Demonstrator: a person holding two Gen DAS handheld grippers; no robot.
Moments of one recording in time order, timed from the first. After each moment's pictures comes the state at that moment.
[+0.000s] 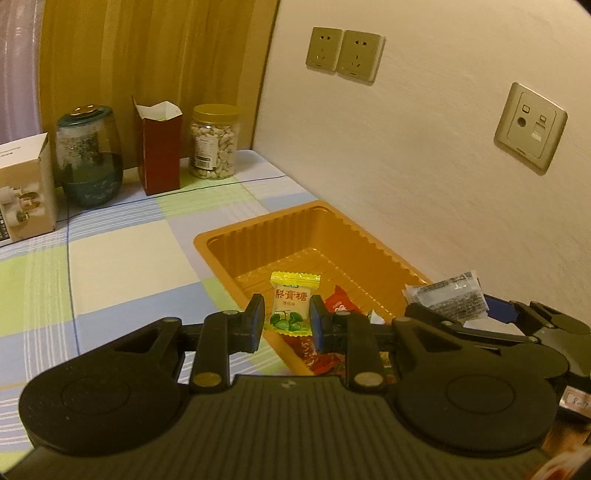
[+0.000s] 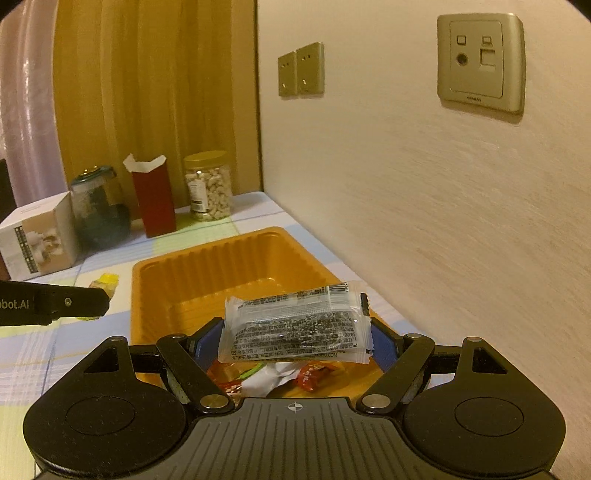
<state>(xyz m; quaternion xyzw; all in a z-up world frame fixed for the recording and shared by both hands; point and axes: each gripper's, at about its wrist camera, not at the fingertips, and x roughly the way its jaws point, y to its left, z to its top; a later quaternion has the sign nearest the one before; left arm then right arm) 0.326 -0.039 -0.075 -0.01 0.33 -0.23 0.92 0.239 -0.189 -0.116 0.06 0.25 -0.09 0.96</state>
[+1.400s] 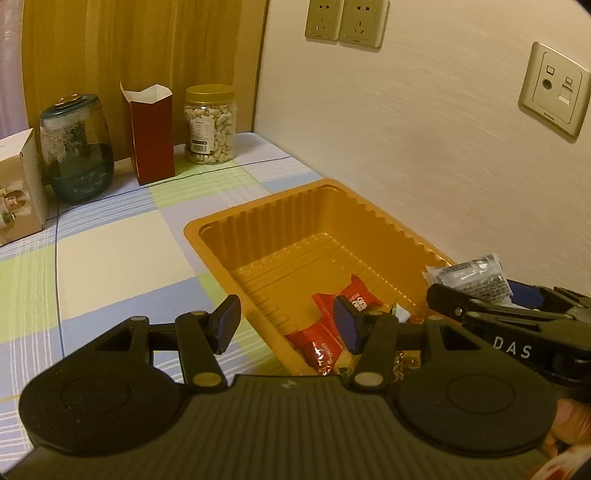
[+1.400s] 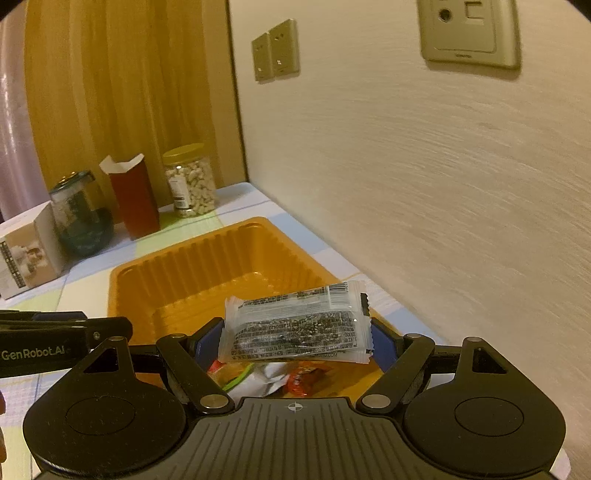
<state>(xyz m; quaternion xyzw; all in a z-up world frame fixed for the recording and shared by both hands) 0.352 -0.059 -0.106 0.02 0.34 -0.22 0.91 0.265 -0.204 -0.129 0.10 0.27 -0.10 0.95</state>
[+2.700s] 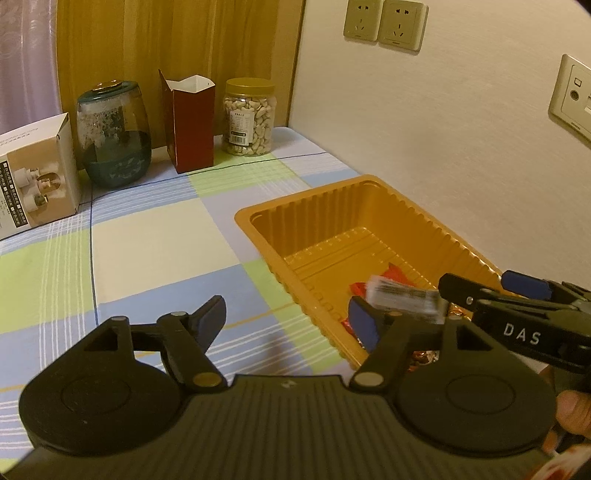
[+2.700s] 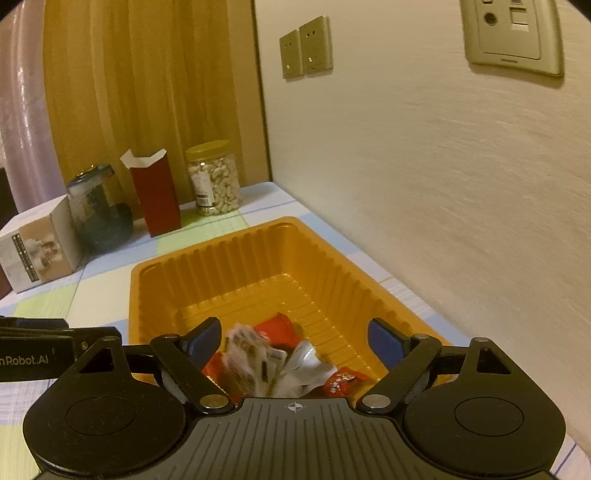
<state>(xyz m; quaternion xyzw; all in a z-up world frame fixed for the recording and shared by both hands) 0.352 -0.031 -0.107 0.01 0.35 -0.18 0.92 0.276 -0.193 -0.132 0.09 0.26 -0.08 0.96</state>
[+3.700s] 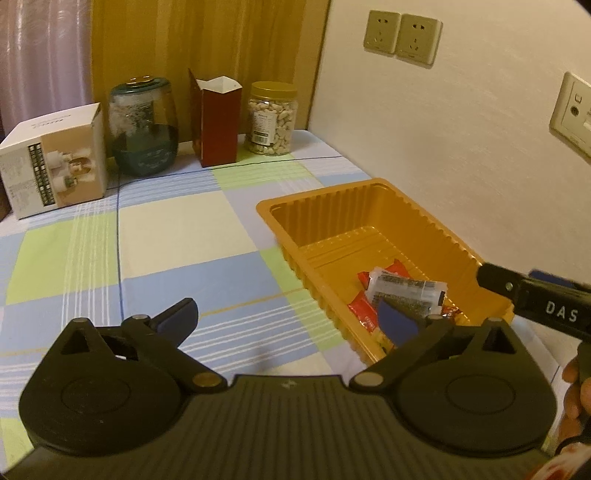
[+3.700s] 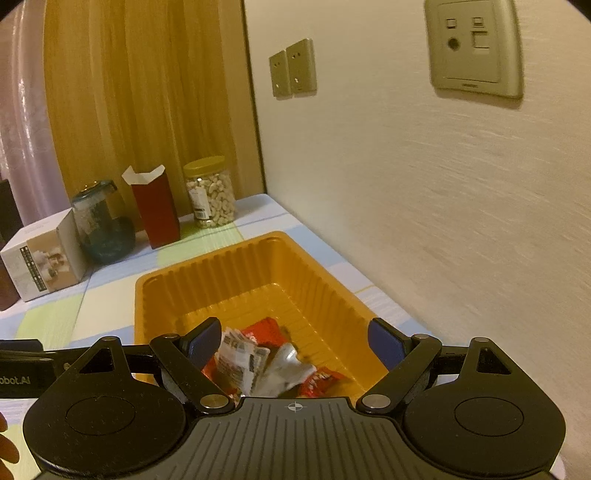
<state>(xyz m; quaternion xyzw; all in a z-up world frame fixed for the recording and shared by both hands) 0.321 -0.016 -0.095 -0.02 0.35 -0.14 0.92 0.245 -0.208 -0.108 0.10 0.26 -0.08 0.96</state>
